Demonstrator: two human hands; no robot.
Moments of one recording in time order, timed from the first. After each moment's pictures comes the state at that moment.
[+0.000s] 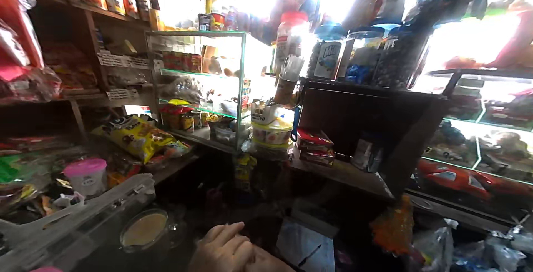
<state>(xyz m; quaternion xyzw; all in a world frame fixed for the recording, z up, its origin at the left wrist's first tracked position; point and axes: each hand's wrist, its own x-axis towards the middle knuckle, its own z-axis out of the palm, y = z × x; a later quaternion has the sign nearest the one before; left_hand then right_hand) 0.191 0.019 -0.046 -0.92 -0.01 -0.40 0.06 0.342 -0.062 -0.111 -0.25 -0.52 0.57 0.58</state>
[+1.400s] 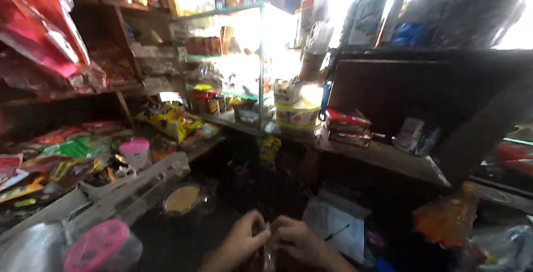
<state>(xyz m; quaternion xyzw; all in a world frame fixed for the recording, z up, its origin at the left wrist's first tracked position) 0.196 0.031 -0.070 -0.83 -0.27 -0.10 -0.49 0.382 -0.070 -0.124 -0.40 -0.78 0.11 0.47</state>
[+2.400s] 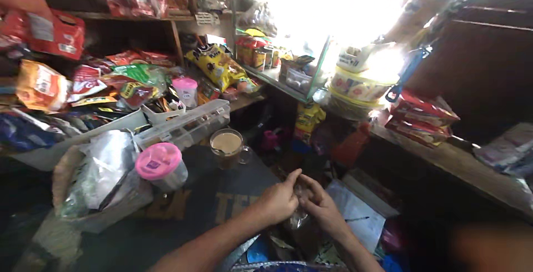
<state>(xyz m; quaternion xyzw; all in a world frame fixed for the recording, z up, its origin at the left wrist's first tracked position) 0.204 0.029 -0.083 -0.84 -0.29 -0.04 -0.46 0.359 -0.059 -0.139 -0.51 -0.51 0.42 0.55</state>
